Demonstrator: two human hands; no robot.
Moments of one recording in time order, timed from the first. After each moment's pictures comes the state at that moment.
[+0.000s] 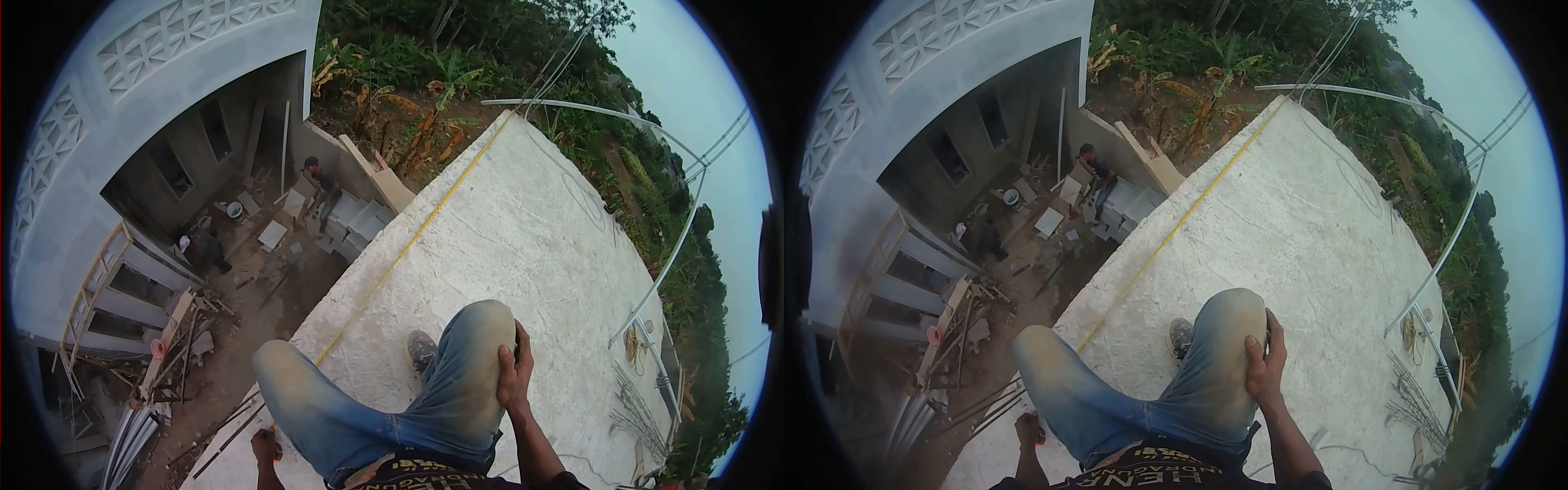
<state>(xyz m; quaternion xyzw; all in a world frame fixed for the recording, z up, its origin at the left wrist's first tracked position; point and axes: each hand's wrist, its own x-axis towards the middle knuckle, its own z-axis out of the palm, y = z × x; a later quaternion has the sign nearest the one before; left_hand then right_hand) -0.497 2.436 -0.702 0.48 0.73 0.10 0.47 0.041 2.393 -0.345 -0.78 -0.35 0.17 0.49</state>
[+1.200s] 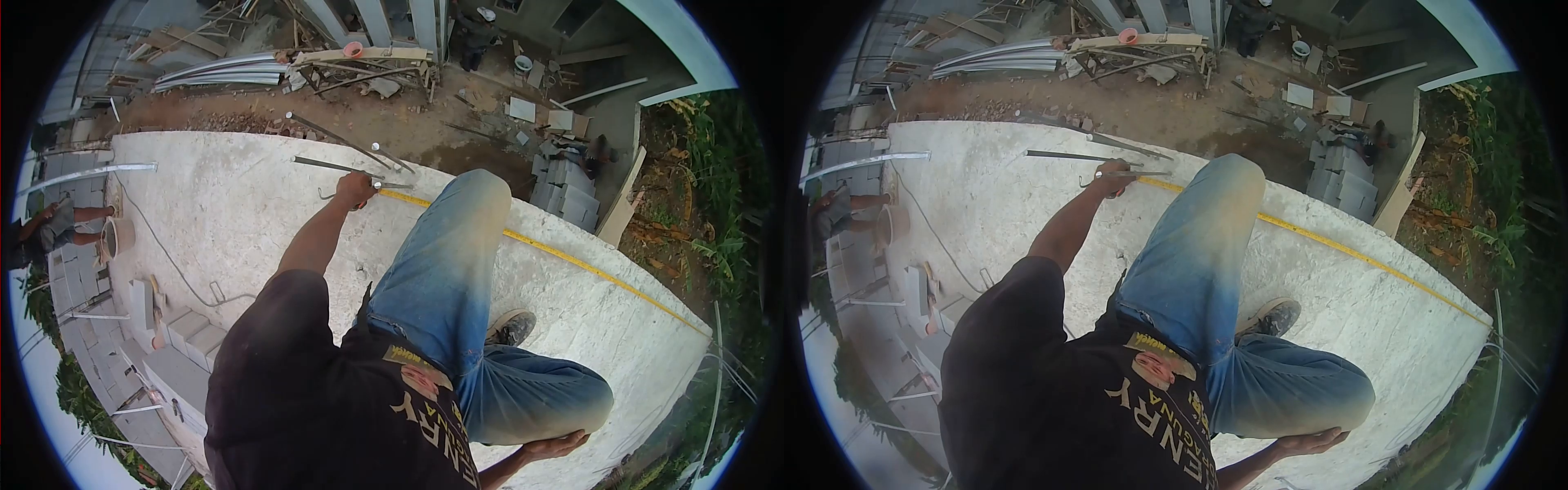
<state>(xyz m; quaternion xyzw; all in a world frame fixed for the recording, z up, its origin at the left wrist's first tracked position) -0.500 2.470 -0.680 0.41 0.82 -0.09 0.39 0.131 2.377 -0.397 -0.79 -0.53 0.04 0.30</state>
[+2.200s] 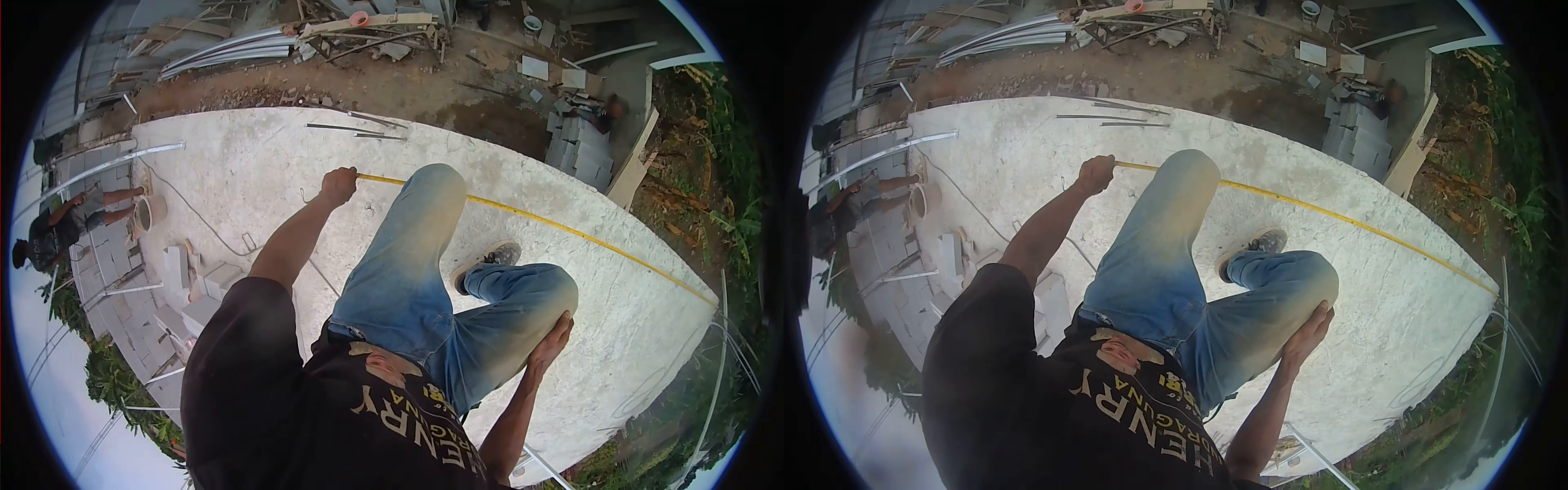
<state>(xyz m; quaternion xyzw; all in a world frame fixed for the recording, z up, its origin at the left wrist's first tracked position) -0.422 2.393 -0.498 0.52 0.78 -0.19 0.27 0.091 2.476 -0.306 -0.78 -0.38 0.46 0.19</state>
